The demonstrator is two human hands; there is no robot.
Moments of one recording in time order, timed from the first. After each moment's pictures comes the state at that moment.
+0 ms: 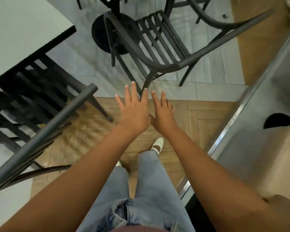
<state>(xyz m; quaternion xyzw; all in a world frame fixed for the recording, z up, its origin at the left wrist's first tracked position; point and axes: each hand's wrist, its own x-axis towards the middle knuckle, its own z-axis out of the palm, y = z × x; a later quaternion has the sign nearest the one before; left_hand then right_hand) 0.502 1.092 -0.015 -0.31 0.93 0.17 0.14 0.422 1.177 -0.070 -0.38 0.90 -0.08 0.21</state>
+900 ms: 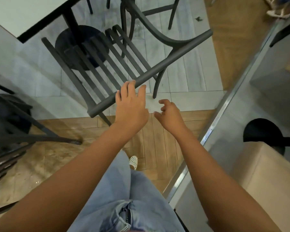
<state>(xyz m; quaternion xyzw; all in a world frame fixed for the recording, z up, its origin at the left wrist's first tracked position) 0.220 1.162 0.005 -0.28 0.95 0.15 0.02 0.133 1.272 -0.044 -0.21 0.90 -0.25 0.29</state>
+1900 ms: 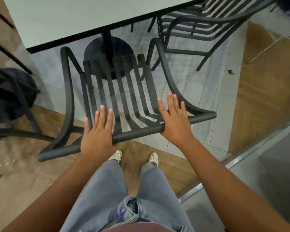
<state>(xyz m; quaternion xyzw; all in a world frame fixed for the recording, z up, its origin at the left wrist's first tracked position) 0.135 1.117 -0.021 -0.48 0.85 0.11 0.17 -0.093 1.181 -0.024 -0.63 0.77 0.12 0.10</state>
